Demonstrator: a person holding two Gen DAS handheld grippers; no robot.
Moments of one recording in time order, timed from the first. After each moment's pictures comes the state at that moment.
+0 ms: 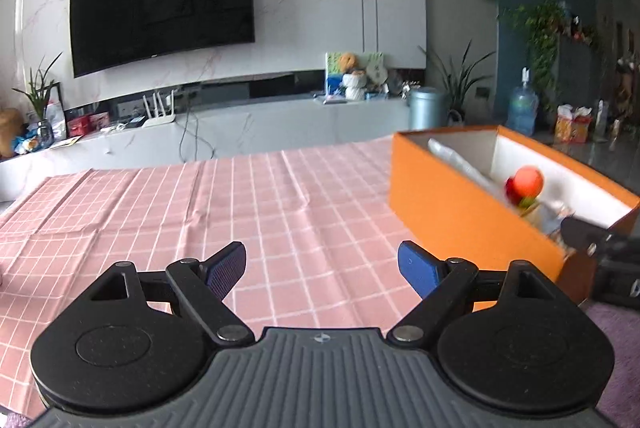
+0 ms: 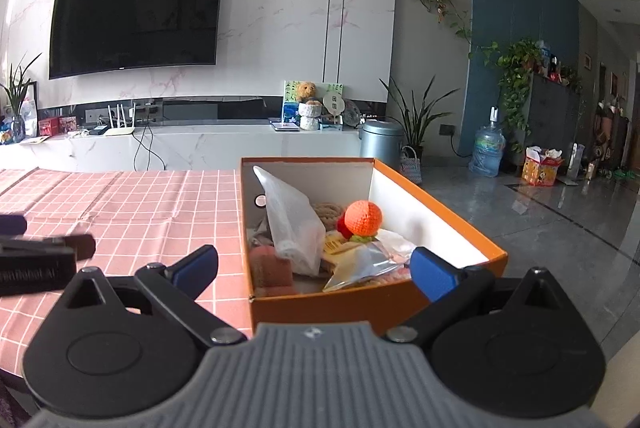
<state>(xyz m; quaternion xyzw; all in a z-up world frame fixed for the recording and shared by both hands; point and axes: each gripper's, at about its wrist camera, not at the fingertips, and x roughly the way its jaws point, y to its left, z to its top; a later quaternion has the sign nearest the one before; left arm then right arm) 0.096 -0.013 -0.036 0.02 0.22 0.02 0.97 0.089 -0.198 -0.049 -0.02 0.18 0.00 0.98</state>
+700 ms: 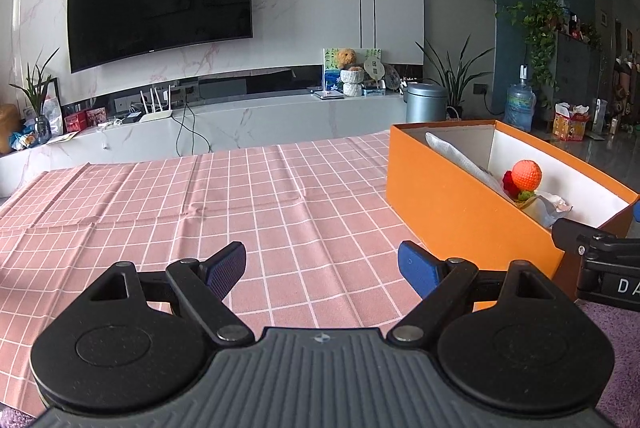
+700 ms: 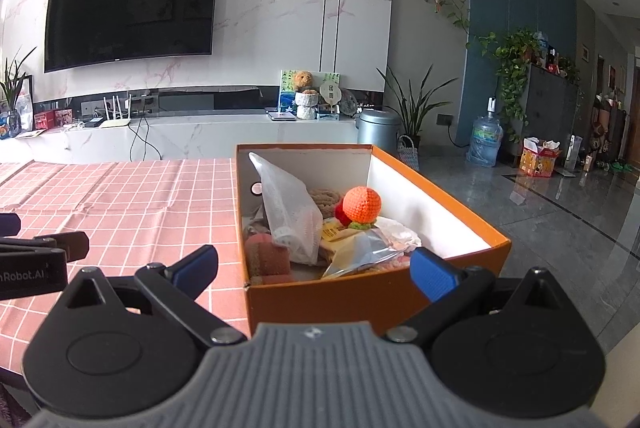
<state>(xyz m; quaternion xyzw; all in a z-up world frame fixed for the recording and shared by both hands) 0.083 -0.013 -0.041 0.02 0.23 0.01 0.97 0.091 -0.197 -0.057 -0.03 0.19 0.00 0.98</state>
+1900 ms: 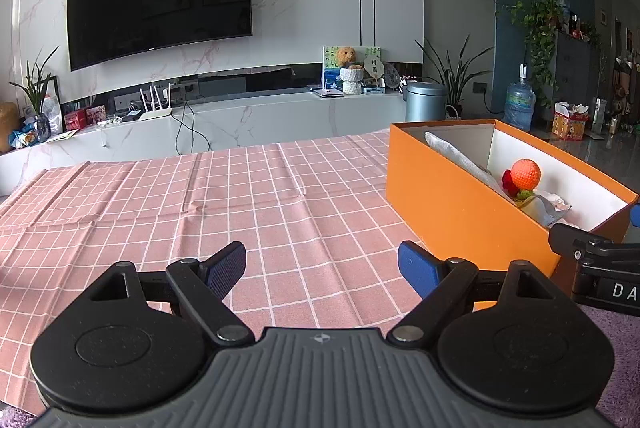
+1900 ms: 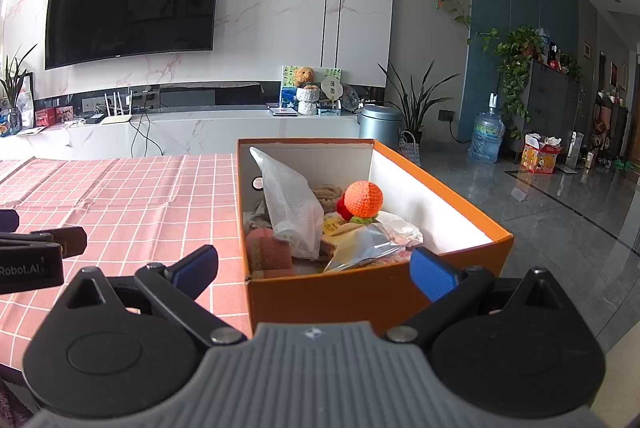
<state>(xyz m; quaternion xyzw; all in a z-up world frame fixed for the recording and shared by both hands) 0.082 -0.014 -0.034 0.02 0.23 0.01 0.97 0.093 -0.198 -0.060 -0.03 0.20 0.00 0.98</state>
